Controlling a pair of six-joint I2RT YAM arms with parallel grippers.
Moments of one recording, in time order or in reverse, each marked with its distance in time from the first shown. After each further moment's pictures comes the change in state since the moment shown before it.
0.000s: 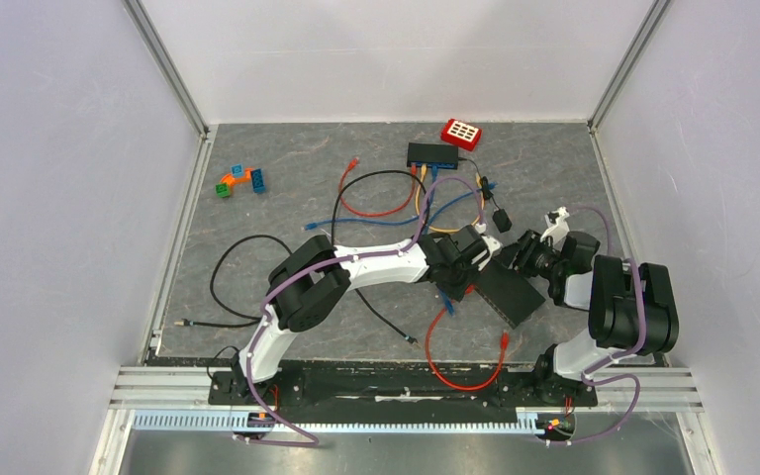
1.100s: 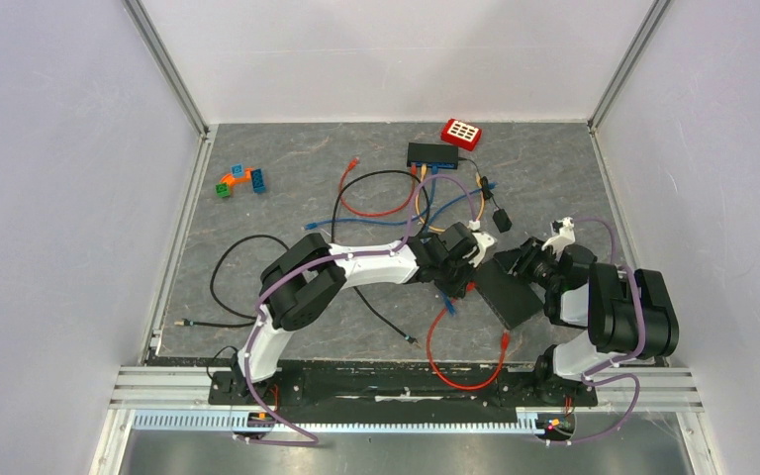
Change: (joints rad) left arm 0.023 -0.024 -0.103 0.192 0.075 -0.001; right arm 0.038 -0.011 -0.155 0.285 0.172 0.057
